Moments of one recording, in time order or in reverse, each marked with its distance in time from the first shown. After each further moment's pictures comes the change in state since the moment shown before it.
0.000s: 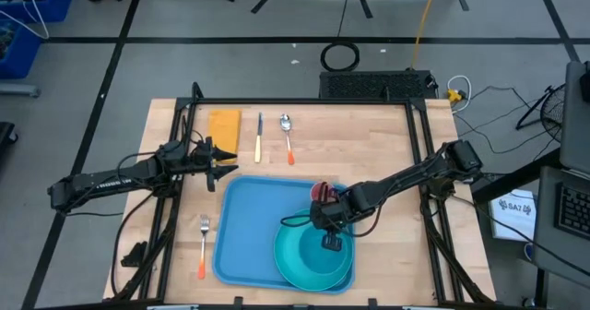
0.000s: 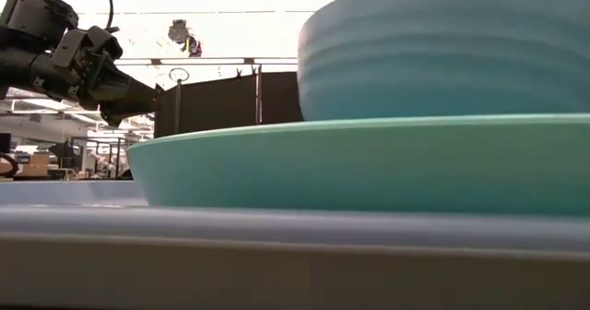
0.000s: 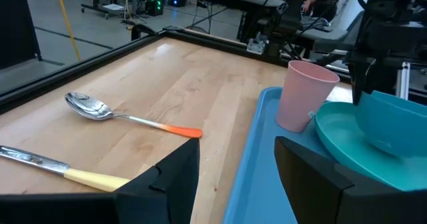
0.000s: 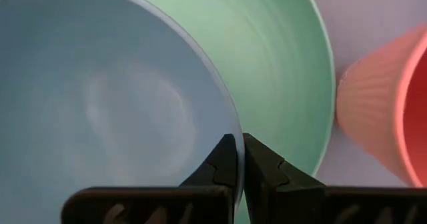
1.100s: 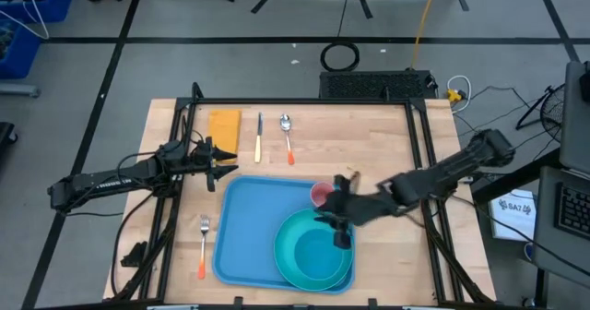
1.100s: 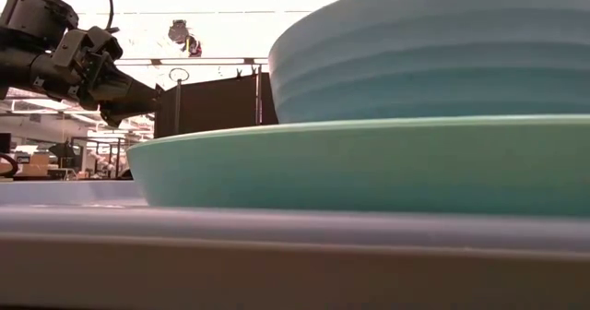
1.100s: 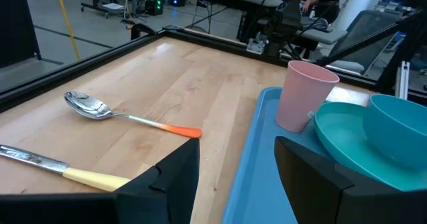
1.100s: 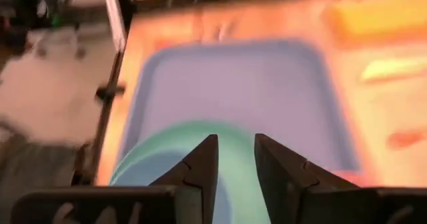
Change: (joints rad) left arm 0.000 0.000 0.000 0.000 0.001 -0.004; right arm 0.108 -0.311 -0.046 0.275 0.333 -0.131
